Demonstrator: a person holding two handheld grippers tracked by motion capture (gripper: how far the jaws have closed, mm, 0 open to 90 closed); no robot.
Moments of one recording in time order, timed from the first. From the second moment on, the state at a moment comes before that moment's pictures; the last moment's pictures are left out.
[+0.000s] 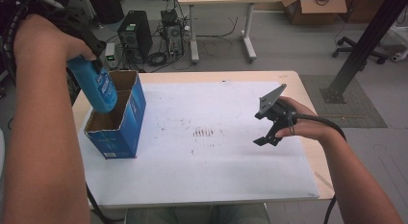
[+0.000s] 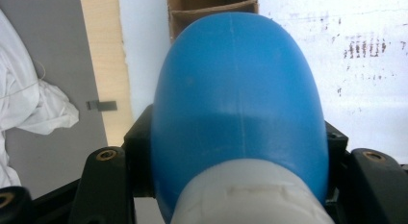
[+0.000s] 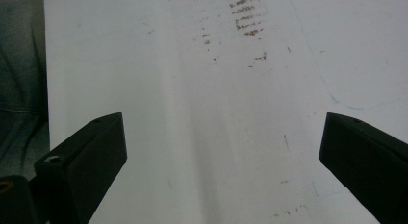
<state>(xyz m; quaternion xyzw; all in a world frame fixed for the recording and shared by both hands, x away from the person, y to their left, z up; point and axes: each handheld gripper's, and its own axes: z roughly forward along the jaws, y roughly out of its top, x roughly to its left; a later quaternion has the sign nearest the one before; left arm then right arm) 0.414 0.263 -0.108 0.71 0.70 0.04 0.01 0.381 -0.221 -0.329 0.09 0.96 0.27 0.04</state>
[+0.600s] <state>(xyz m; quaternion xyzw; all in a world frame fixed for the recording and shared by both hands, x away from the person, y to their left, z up) 0.423 0.272 -0.149 0.70 0.71 0.03 0.00 0.381 -0.220 -0.333 0.09 0.96 0.27 0.03</state>
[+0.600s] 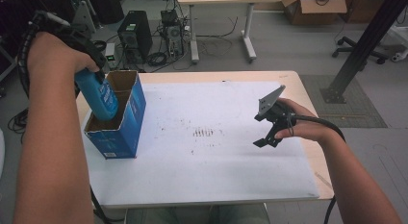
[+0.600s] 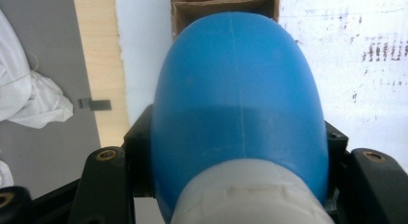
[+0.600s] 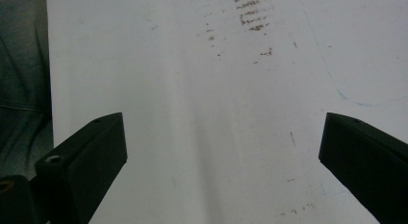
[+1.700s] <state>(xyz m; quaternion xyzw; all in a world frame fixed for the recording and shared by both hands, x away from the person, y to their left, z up) 0.431 0.277 -0.256 0.70 0.71 -0.01 -0.02 0.377 -0.212 -0.334 0.09 0.96 0.28 0.03</state>
